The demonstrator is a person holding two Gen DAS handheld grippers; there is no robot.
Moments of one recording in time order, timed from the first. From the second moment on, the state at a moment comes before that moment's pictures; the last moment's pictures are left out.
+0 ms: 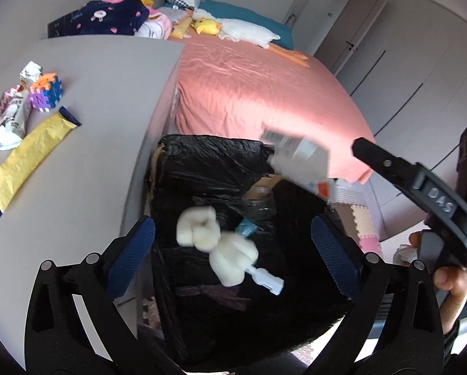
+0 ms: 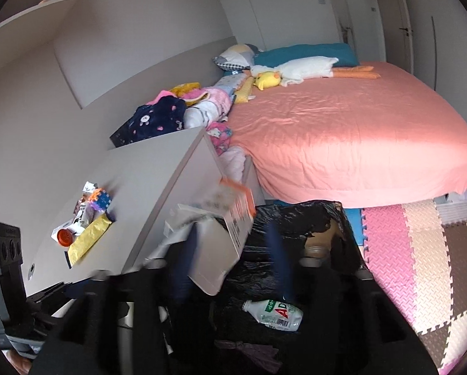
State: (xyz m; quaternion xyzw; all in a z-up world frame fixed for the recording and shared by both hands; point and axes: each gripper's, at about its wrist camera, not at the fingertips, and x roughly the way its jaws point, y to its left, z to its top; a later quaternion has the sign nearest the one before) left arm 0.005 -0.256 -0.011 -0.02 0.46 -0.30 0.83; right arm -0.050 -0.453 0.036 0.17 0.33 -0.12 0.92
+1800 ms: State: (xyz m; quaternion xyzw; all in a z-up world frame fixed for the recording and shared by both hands) left arm 0.065 -0.074 -0.017 -0.06 0.44 -0.14 0.89; right arm 0.060 -0.296 0.004 0.11 0.38 0.02 0.92
